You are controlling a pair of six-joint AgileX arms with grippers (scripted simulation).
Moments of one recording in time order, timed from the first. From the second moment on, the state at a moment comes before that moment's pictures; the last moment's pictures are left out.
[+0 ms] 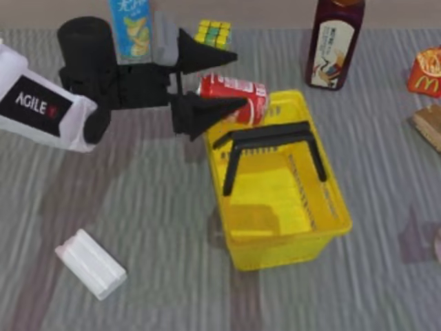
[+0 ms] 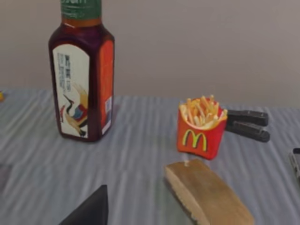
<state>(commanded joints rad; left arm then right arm) -0.27 2.25 1.23 0.94 1.21 0.01 0.04 0.10 0.10 -0.09 0.00 -0.06</state>
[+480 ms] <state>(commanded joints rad) -0.17 1.64 0.90 0.65 0.84 -0.07 0.23 0.75 0.73 -0.55 0.00 -0.37</state>
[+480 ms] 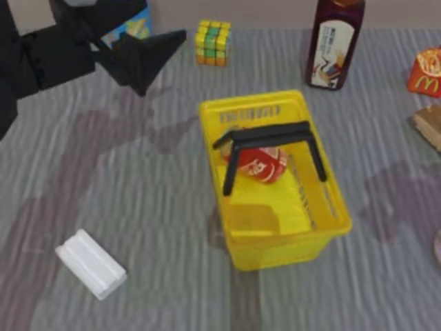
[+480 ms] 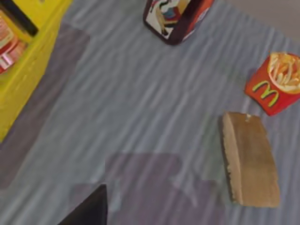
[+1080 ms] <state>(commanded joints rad) -0.03 0.51 0.33 0.22 0.28 -0.05 0.52 1.83 1.80 -1.25 0.00 -0.85</state>
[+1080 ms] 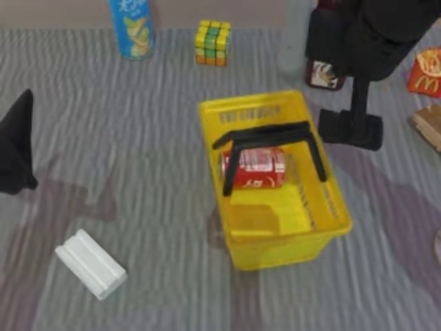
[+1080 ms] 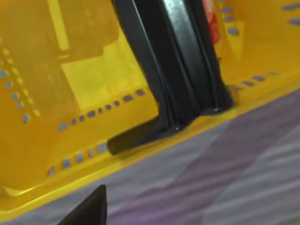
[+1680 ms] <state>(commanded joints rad) 0.02 0.00 0.00 0.00 0.00 0.00 0.66 2.29 2.27 -1.55 0.00 -1.07</state>
